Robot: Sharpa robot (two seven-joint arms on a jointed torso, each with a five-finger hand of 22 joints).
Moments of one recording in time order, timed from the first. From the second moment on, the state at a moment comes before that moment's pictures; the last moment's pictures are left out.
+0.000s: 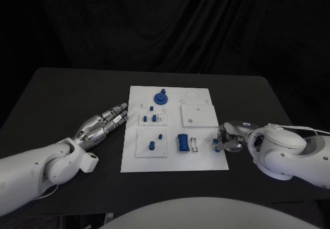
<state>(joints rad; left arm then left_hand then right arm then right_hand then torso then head) 1.05 -0.92 -0.21 1.39 -0.27 0.16 0.68 1.46 0.28 -0.19 0.26 0.46 0.22 0.02 0.03 0.03 0.01 0.08 0.01 0.00 0.00 0.14 0.01 0.00 0.10 0.00 0.18 0.00 0.00 1.13 -1.22 -0.25 1.96 -1.54 -0.25 -0.64 1.13 -0.04 0.00 0.29 0.62 0.56 0.08 0.85 0.36 1.47 -0.01 1.57 1.31 1.46 -0.07 1.57 1.31 0.02 1.47 0.04 1.57 1.31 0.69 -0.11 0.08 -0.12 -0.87</state>
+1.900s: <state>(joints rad) 1.05 -0.91 -0.21 1.38 -0.27 0.17 0.69 1.46 0.28 -0.17 0.24 0.47 0.23 0.03 0.03 0.03 0.02 0.09 0.01 0.01 0.00 0.15 0.01 0.00 0.10 0.00 0.19 0.00 0.00 1.18 -1.18 -0.25 1.98 -0.82 -0.53 -0.55 1.32 -0.07 0.31 0.14 0.67 0.74 0.11 0.67 0.38 1.47 0.01 1.57 1.31 1.47 -0.06 1.56 1.31 0.02 1.46 0.05 1.54 1.31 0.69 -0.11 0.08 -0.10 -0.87</state>
